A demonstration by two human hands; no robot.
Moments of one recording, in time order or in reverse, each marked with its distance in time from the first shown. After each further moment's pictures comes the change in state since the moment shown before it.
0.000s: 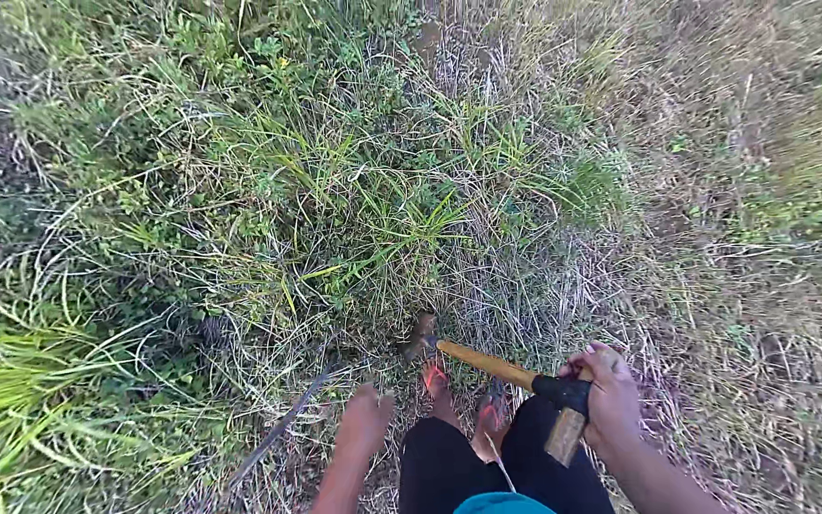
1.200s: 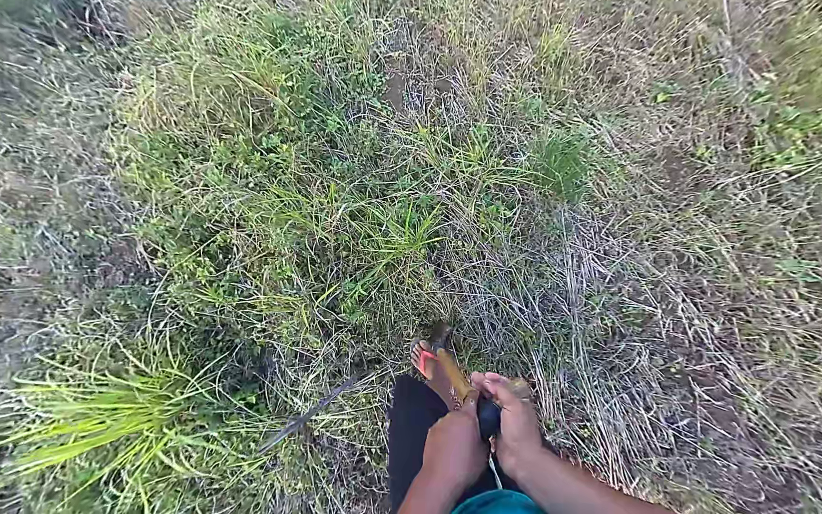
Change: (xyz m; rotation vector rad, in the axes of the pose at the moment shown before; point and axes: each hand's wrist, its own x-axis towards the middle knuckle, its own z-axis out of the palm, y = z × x) left_hand -0.161 0.174 0.158 0.482 -0.185 0.234; right_hand -0.094 0.063 -0.083 0.326 -0.161 0.417
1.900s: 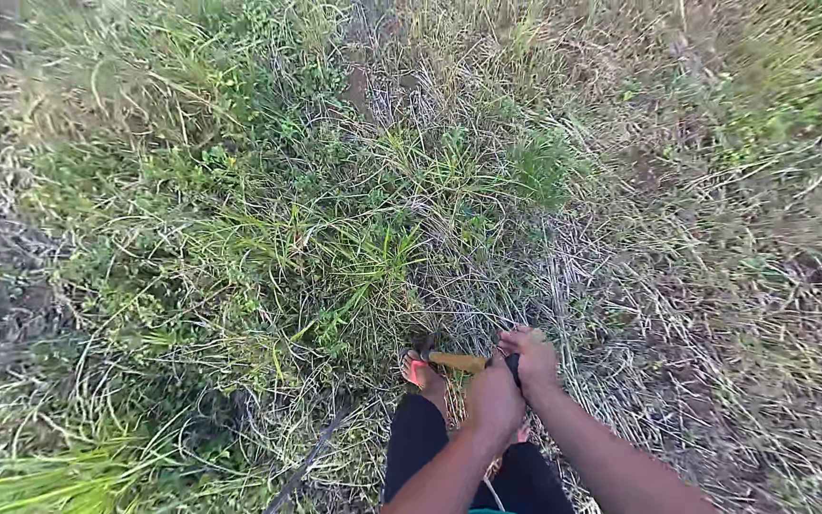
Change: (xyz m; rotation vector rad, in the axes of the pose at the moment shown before) left_hand 0.153 0.094 -0.084 -0.018 -0.008 0.041; right_hand 0.180 -0.103 0.041 -0.187 0.252 -0.254
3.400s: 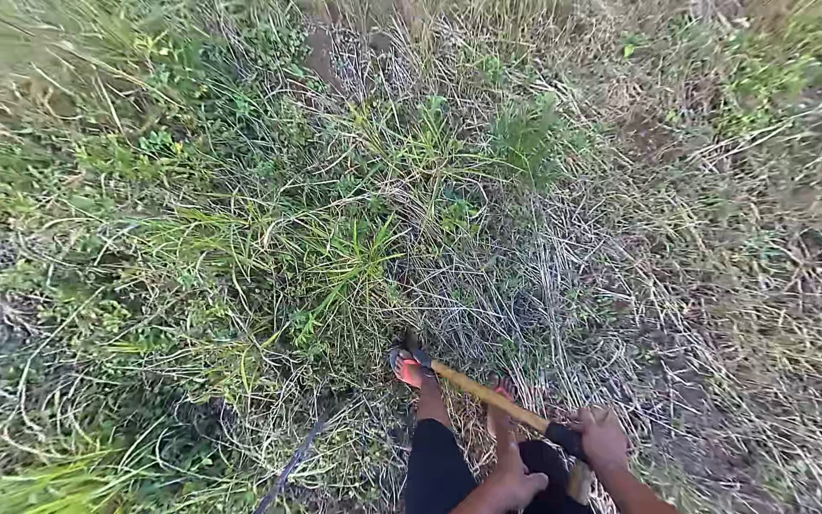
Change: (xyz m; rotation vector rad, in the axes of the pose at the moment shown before) left_hand 0.058 -0.023 0.196 -0.546 -0.534 -0.022; right_hand 0.088 0.118 -0.217 -0.532 0.195 0.216
